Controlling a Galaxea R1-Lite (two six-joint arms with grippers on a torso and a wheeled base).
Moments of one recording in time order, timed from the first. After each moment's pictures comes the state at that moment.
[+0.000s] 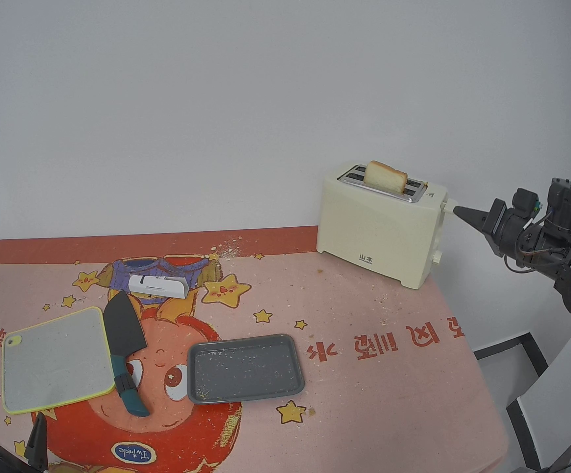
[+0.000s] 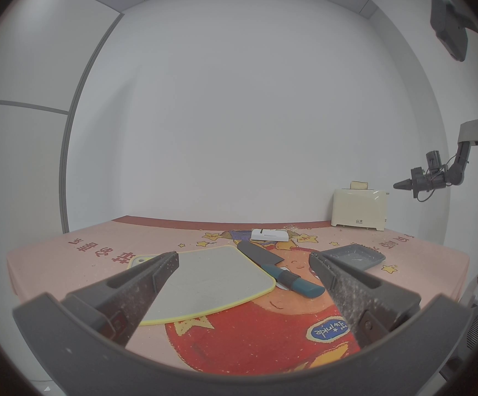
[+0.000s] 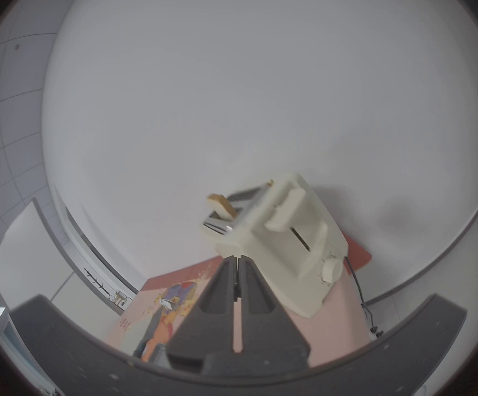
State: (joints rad) left arm 0.00 0.02 -0.02 0.00 0.03 -0.02; right arm 0.09 1.76 -0.73 -0.90 0.42 0.65
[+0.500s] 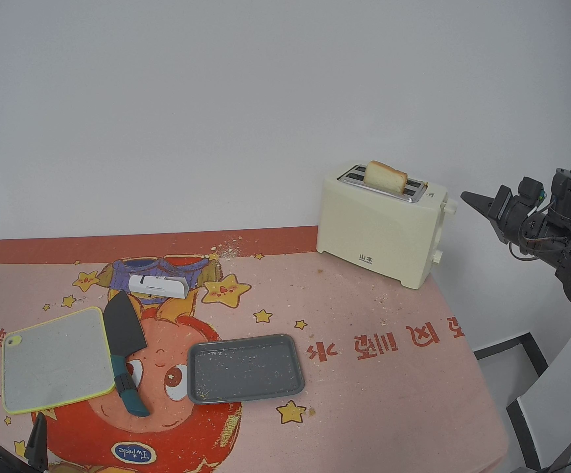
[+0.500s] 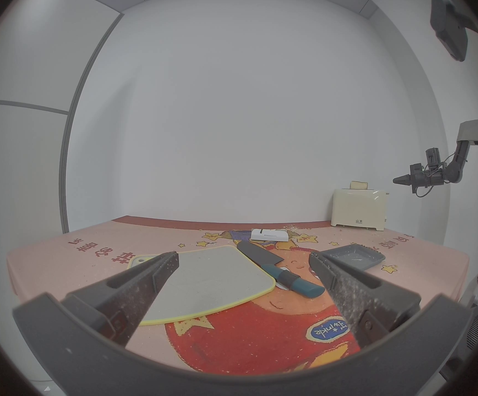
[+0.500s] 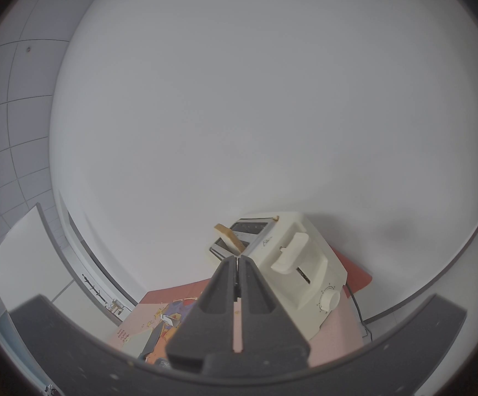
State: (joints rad) left arm 0.00 0.02 -0.02 0.00 0.03 -0.02; right arm 0.06 1.82 -0.79 -0.93 0.42 0.66
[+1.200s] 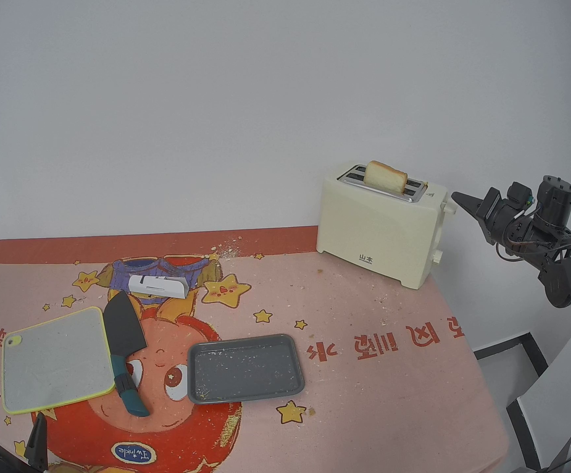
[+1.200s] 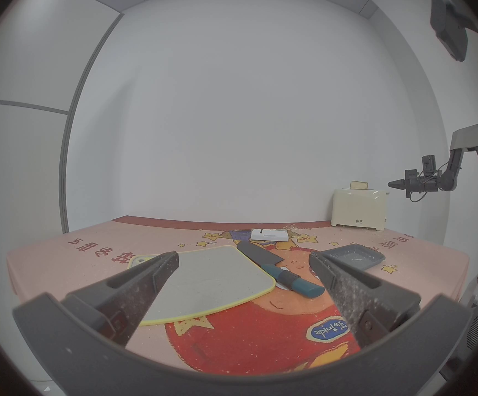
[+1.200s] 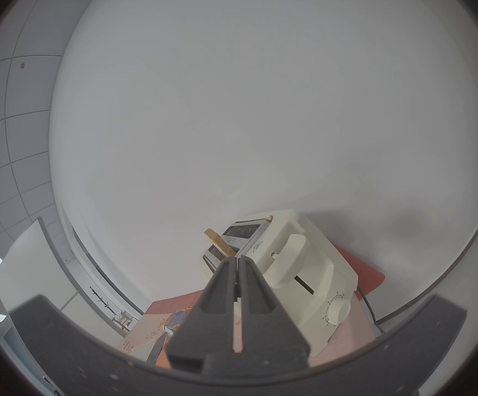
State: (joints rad) left arm 0.00 0.02 -0.02 0.00 0.03 -0.02; right arm 0.06 1.93 -0.81 -1.05 0.41 0.75
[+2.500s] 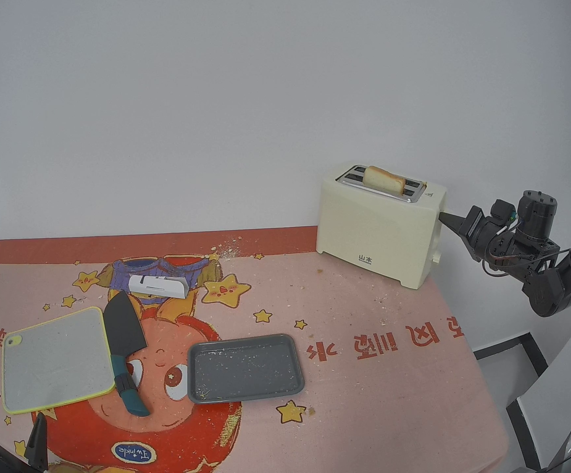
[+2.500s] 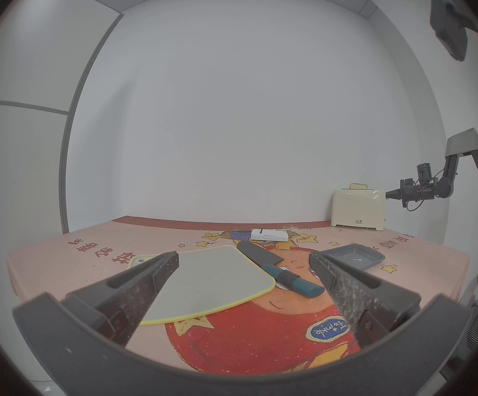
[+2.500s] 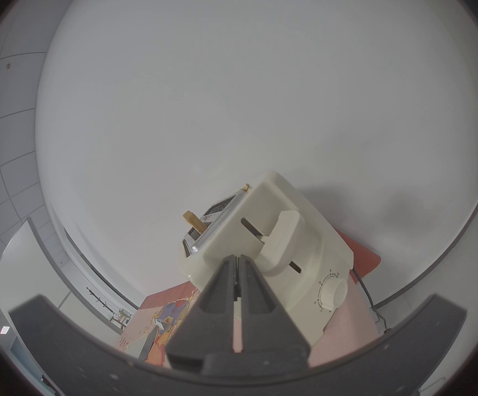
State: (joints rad) left arm 0.00 0.02 -0.02 0.00 0.03 -0.02; right arm 0.11 2.02 -0.80 -1.06 0.37 0.75
